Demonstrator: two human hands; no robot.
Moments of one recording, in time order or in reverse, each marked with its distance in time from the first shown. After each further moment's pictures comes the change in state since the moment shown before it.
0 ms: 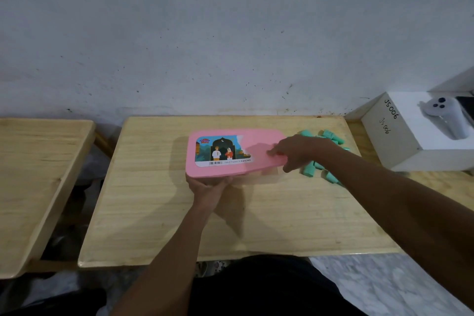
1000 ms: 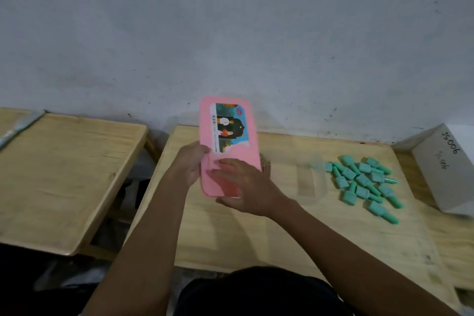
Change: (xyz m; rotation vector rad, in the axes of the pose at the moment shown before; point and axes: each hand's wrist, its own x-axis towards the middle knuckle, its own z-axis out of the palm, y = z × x) left_hand 0.017 0.153 -0.099 -0.084 -0.046 -0.175; right_hand 0.049 -0.171 0.012 0.347 0.867 -0.492
